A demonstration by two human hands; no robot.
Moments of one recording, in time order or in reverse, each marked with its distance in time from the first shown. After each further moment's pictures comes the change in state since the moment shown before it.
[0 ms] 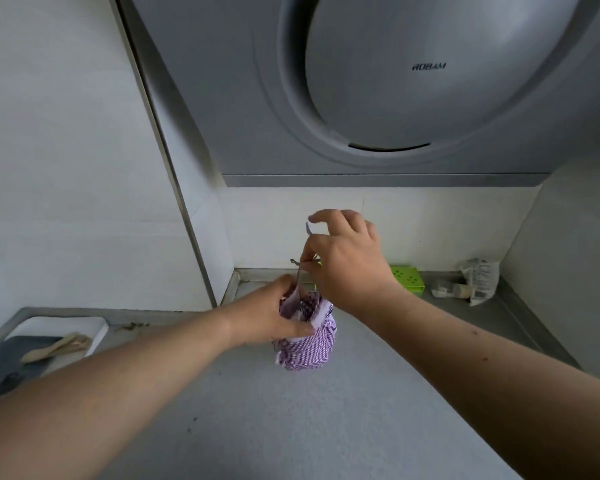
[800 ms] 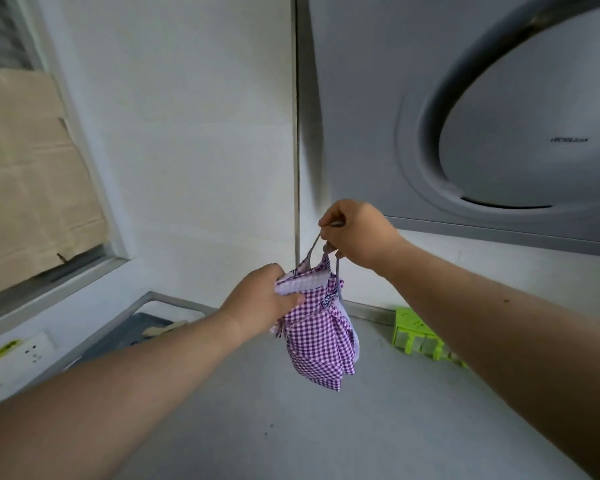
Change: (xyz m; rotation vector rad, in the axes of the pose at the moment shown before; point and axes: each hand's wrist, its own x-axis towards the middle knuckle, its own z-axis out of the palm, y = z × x) left_hand -0.132 -0.057 -0.089 0.016 0.658 -0.191; right_hand 0.097 -0.138 -0.037 0.774 -0.258 0.122
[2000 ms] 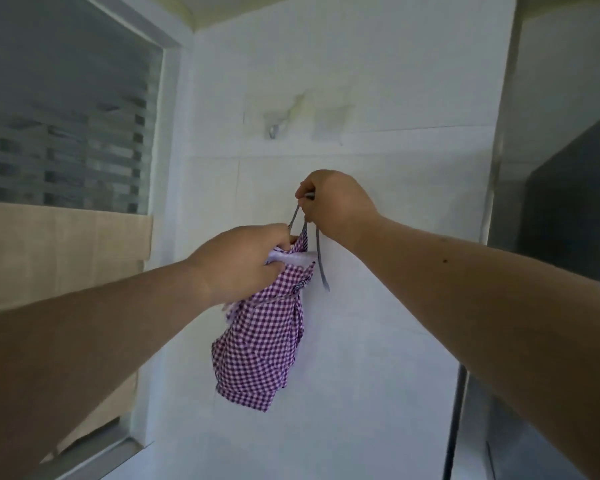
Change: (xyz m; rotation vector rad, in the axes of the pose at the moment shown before) left_hand 0.270 -0.061 -0.366 0.487 0.451 0.420; right_hand 0.391 -0.293 0.089 -0.459 0.246 -0.637
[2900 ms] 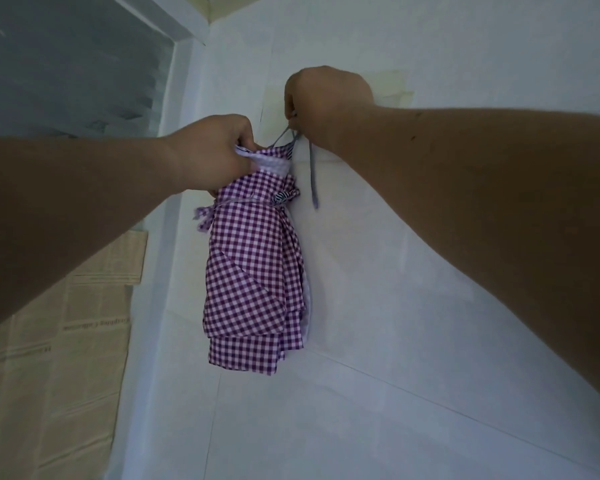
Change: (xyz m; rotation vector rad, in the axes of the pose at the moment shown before) left_hand 0.135 -0.099 -0.085 -0.017 0.257 -0.241; right_hand 0.196 -0.030 0.002 -0.552 0.236 -0.252
